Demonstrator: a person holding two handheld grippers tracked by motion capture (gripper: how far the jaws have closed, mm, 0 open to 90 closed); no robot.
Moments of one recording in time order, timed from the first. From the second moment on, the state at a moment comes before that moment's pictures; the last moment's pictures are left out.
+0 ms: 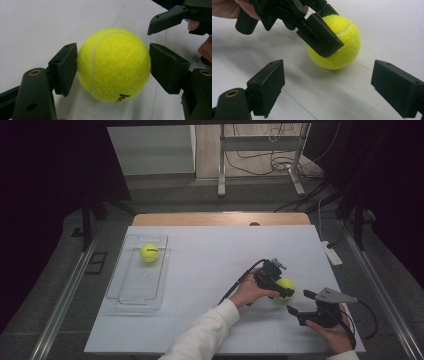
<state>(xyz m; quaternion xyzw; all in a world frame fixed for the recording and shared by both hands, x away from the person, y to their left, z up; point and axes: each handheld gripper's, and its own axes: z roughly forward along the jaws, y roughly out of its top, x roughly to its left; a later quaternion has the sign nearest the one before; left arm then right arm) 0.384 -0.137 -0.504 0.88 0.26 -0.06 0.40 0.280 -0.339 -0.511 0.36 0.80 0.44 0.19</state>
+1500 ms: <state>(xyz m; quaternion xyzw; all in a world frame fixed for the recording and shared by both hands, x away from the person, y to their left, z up) 0.382 -0.094 -0.482 0.86 0.27 -0.02 0.43 0.280 -0.339 -0.511 0.37 0.80 0.44 0.19</state>
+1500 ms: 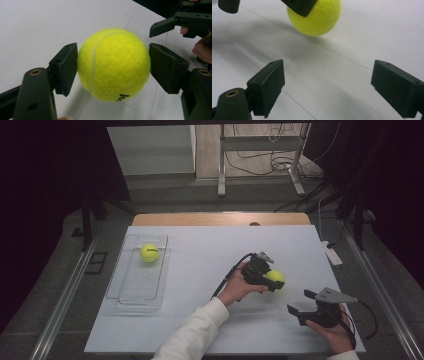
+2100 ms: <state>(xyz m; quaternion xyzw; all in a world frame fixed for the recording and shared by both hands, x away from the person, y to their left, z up) 0.378 -0.070 -0.470 0.85 0.28 -0.01 0.44 0.280 -0.338 -0.511 0.37 0.80 0.44 0.19</state>
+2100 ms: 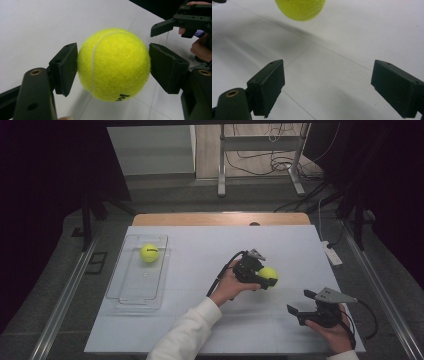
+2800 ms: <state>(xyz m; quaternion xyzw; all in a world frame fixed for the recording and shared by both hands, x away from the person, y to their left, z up) 0.373 -0.049 -0.464 0.85 0.29 0.01 0.44 0.280 -0.338 -0.511 0.37 0.80 0.44 0.19</state>
